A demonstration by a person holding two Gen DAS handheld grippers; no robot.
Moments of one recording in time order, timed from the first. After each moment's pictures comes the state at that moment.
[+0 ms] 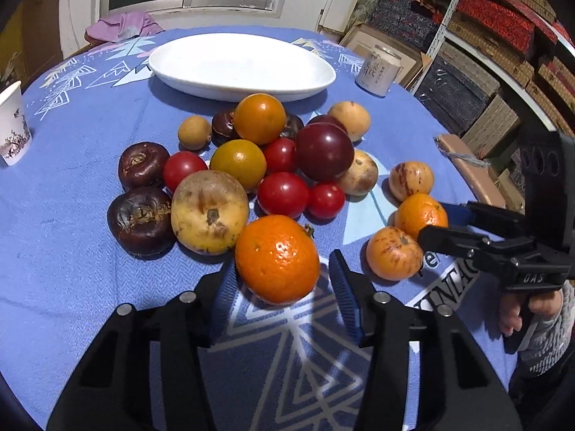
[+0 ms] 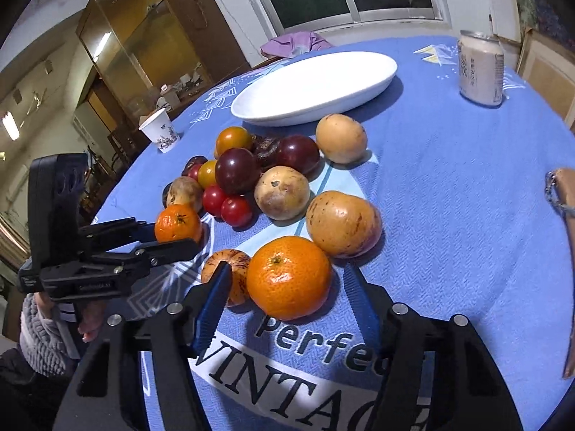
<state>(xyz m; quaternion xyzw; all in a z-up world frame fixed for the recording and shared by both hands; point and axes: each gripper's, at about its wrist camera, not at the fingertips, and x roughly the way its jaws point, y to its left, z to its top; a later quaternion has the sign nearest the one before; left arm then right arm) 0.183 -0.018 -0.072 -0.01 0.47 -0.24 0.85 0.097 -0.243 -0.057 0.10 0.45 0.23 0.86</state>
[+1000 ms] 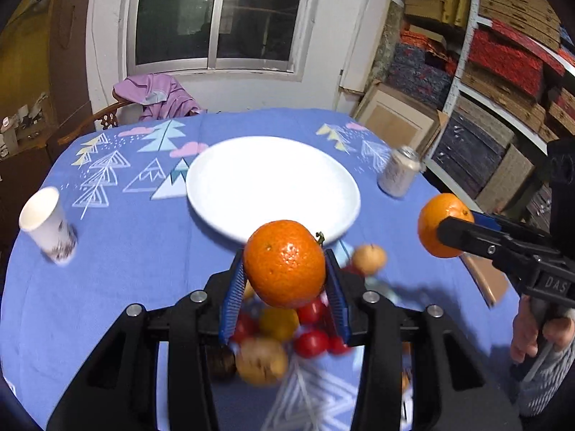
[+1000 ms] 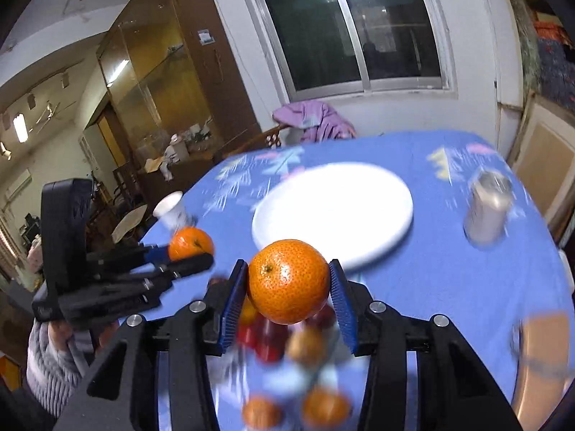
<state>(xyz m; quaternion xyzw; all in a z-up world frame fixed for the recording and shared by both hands) 0.238 -0.007 0.037 -0.02 0.37 -0.18 0.91 0.168 -0.225 0.056 0.08 0.34 0.21 0.91</state>
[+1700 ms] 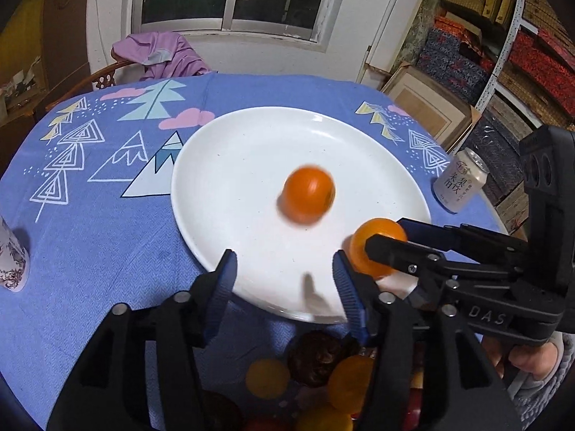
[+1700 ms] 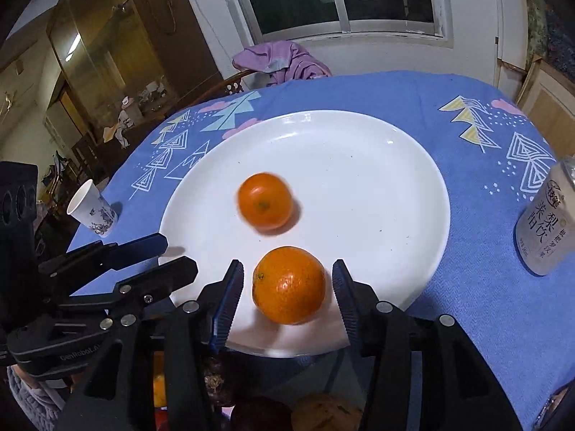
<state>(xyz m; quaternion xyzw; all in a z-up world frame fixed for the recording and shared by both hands) 0.342 -0.019 -0.029 -0.03 0.43 -0.17 0.89 0.296 -0.192 -0.029 0.06 0.45 0.17 0.88</state>
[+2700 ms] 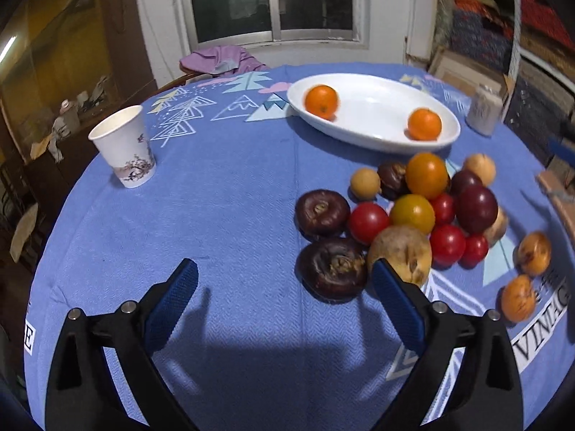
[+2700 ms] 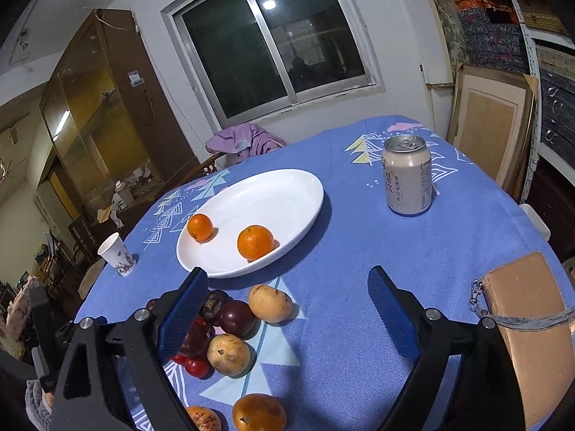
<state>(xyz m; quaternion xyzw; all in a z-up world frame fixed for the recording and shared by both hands) 0.181 0.044 -0.053 0.07 0.40 -0.05 0.91 0.146 -0.288 0.009 0.15 0.32 0.09 0.93</state>
